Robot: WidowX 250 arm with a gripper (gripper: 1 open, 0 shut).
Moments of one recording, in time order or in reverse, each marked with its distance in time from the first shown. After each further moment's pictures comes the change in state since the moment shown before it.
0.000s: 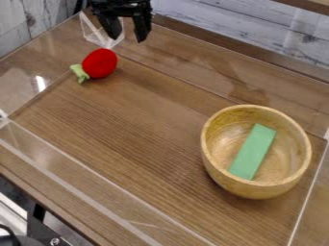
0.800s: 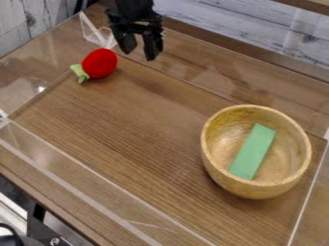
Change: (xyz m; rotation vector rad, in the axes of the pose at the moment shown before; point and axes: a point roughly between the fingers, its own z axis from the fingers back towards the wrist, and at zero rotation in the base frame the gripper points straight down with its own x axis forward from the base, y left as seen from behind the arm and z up) arm -0.021 -0.019 -0.015 -0.033 0.101 -0.193
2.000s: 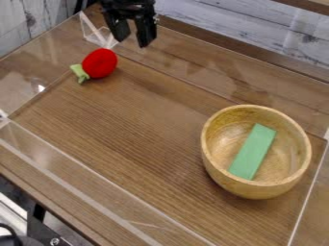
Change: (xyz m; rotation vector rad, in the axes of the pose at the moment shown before) arm 0.001 0.005 0.026 -0.019 0.011 0.016
